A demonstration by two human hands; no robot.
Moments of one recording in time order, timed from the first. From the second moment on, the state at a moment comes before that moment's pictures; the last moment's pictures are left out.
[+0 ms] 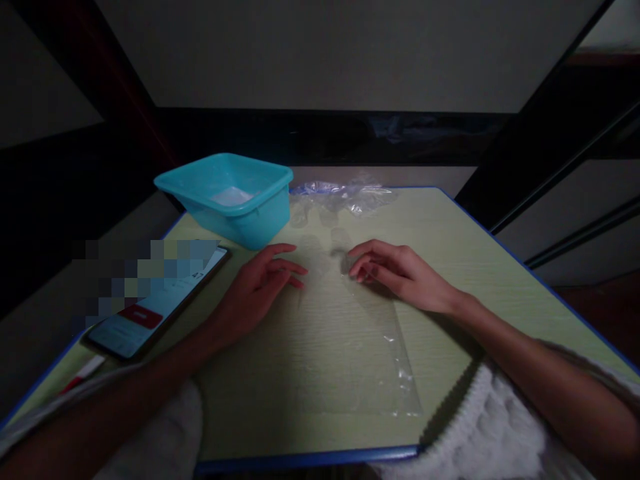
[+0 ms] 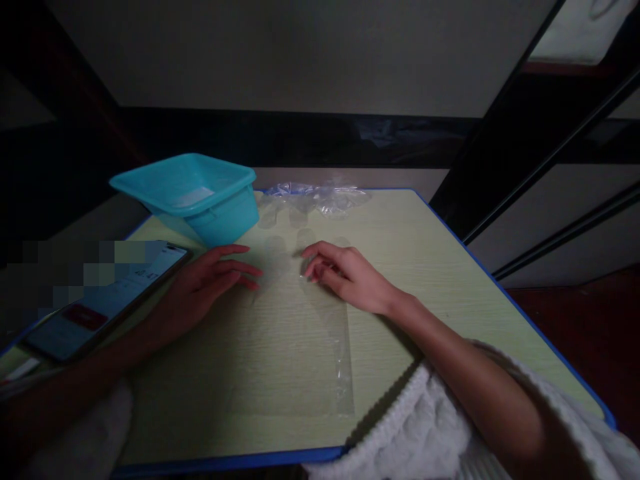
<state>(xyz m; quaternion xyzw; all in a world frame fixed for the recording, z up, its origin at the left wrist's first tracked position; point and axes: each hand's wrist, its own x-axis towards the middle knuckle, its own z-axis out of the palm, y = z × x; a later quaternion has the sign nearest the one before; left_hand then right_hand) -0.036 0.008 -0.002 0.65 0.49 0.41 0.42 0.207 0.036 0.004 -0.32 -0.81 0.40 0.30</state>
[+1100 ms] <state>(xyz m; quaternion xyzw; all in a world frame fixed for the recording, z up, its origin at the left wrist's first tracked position) -0.035 0.010 -0.011 0.64 0.47 0.39 0.46 0.206 0.036 0.000 -0.24 -0.61 0.70 0.27</state>
